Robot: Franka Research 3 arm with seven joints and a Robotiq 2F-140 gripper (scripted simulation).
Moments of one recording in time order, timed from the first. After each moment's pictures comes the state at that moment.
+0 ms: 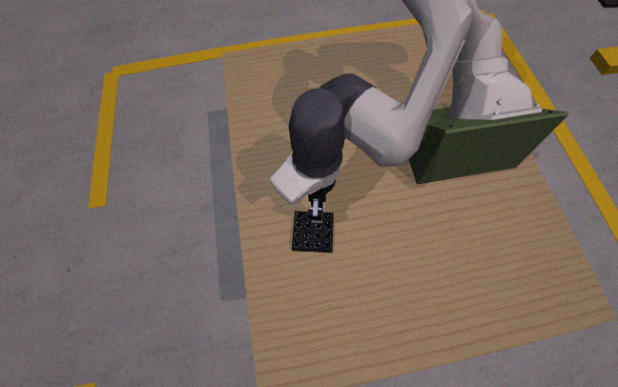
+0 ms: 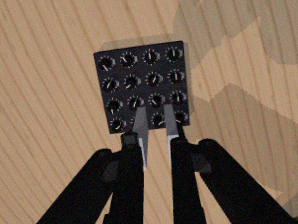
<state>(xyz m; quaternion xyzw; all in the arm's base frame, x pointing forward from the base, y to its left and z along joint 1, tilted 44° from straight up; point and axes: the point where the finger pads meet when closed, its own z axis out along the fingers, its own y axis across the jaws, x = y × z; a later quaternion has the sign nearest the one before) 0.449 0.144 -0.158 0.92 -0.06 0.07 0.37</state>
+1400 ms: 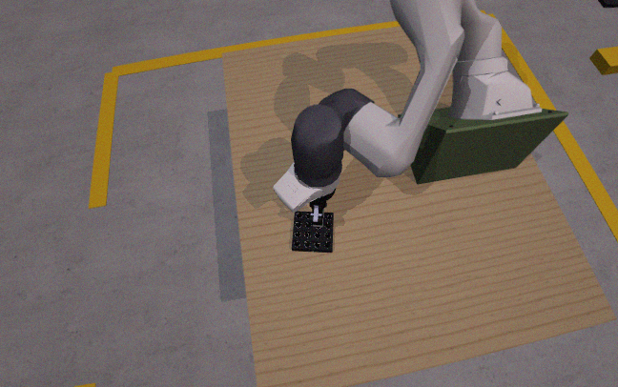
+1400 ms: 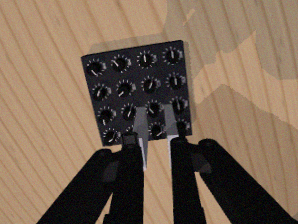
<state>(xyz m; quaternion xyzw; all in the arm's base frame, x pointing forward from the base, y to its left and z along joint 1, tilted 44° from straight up) 0.449 0.119 -0.182 0.92 -0.07 0.07 0.37</state>
